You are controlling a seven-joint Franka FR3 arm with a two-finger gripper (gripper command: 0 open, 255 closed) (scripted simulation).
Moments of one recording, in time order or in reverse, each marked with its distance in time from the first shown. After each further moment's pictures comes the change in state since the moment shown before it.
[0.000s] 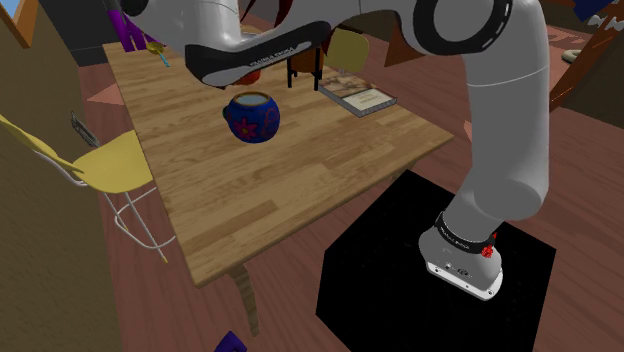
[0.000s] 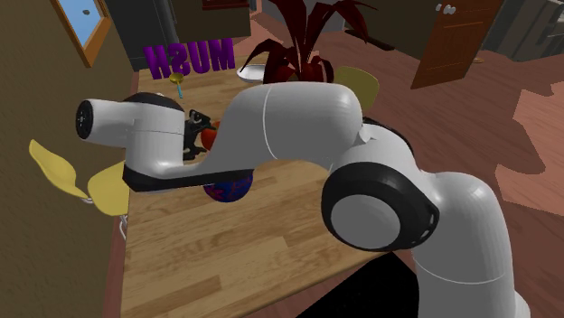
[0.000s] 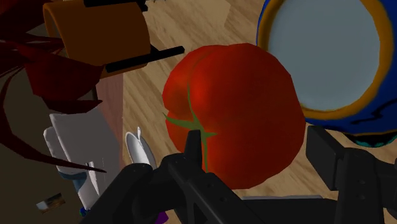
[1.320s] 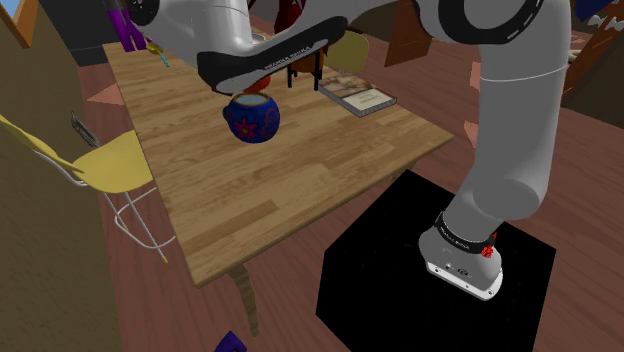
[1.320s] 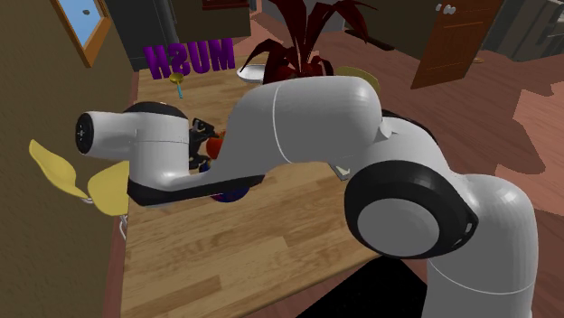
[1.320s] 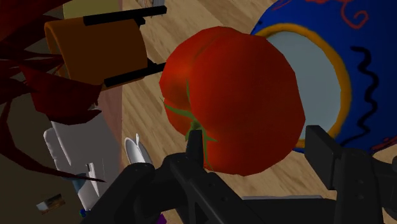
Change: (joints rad) arm -0.024 -0.105 0.023 -0.164 0.035 0.024 0.063
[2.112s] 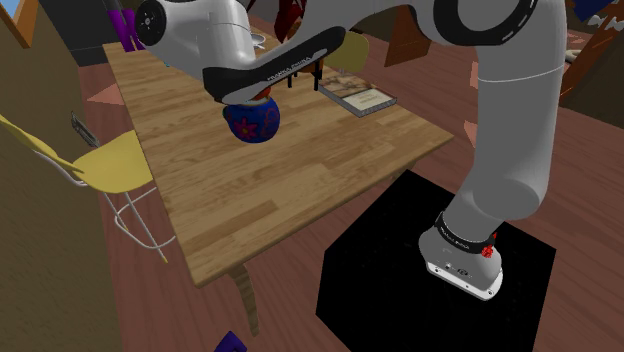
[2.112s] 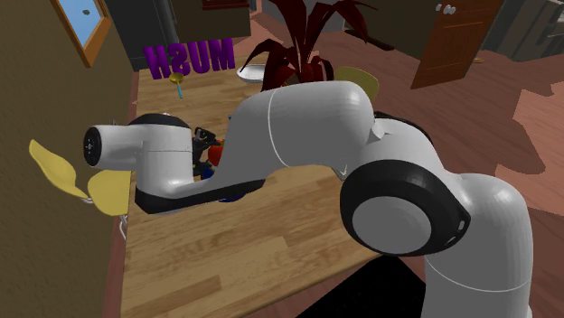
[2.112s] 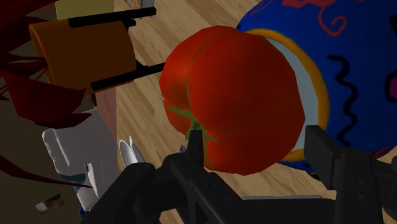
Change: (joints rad) arm 0.000 0.018 -0.005 -0.037 -0.014 0.030 0.045
